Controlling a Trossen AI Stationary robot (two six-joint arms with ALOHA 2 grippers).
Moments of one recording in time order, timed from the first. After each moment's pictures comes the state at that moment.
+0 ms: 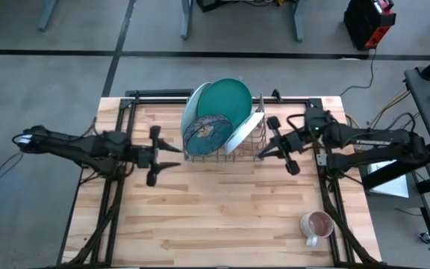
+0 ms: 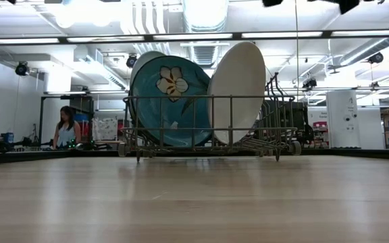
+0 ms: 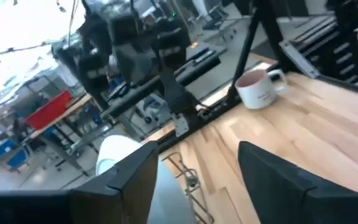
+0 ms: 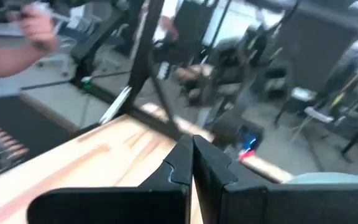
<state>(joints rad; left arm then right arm) -0.15 0.87 0.63 0.17 -0.09 0.56 -0.14 1.02 0.76 0.20 -0.56 -0.39</state>
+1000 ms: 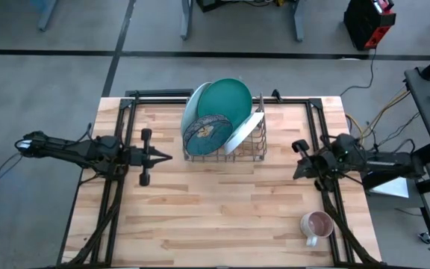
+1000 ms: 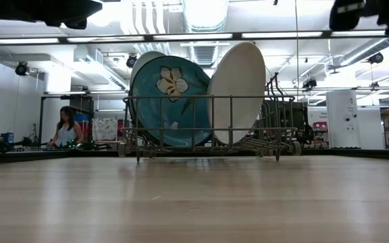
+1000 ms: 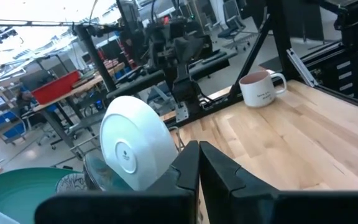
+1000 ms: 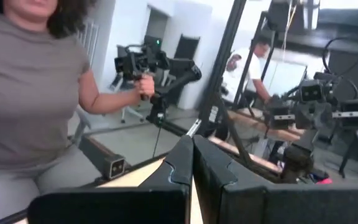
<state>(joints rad) -0.15 0.52 0.41 0.08 -0.12 0.41 -0.13 0.29 0.23 0.21 -0.78 -0.18</state>
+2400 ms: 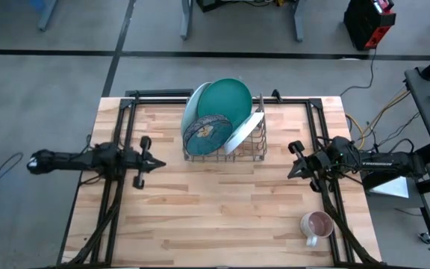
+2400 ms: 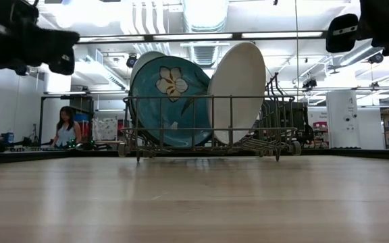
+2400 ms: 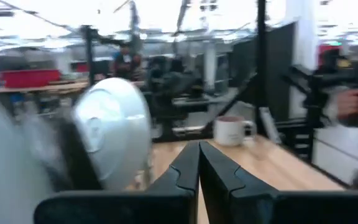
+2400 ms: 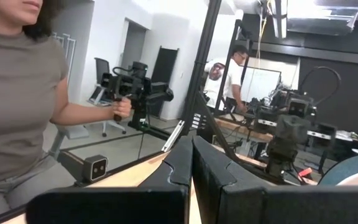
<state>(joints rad) 0.10 0.10 0.01 0.24 0.20 0.02 -0.12 0.30 0.01 0.53 -0.68 -0.09</state>
